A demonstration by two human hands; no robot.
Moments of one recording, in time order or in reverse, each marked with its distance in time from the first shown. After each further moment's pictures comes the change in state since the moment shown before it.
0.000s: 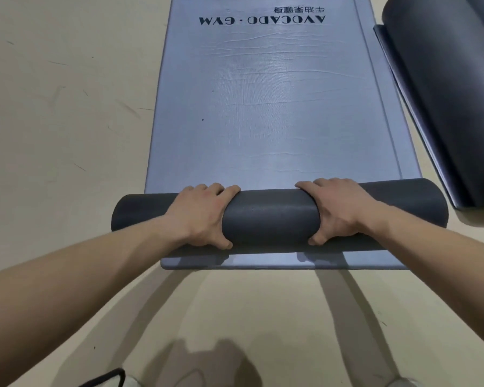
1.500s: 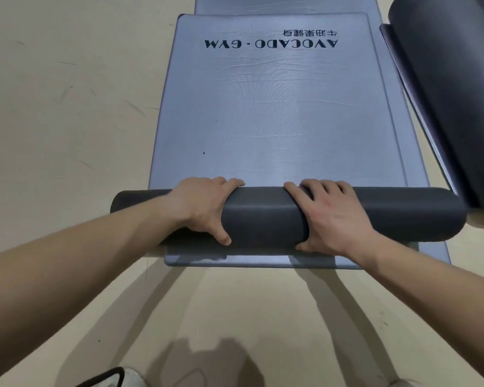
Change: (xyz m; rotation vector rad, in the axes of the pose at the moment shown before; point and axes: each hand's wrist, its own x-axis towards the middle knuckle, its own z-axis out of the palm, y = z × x) left_hand 0.014 -0.013 -0.019 0.004 -0.098 0.018; right_hand -0.021 -0.032 0.018 -0.157 0.274 -0.028
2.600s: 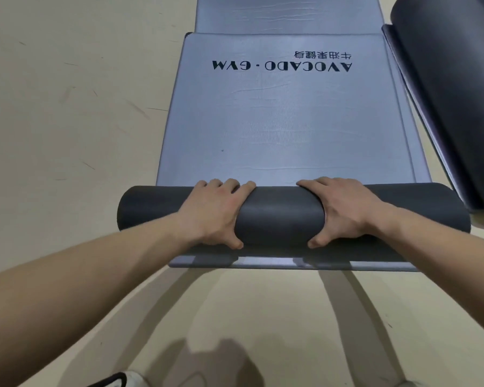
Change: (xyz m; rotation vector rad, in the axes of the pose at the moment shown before) left_hand -0.011 0.024 0.015 0.094 0.145 0.028; right_hand 0.019 0.025 -0.022 0.237 -0.274 0.009
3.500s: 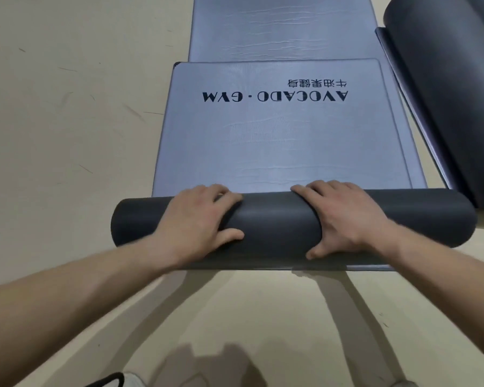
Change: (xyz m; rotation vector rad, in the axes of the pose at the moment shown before) left_hand -0.036 0.002 0.000 -0.113 0.254 -0.021; right_hand -0.022 -0.003 0.006 -0.156 0.112 -0.060
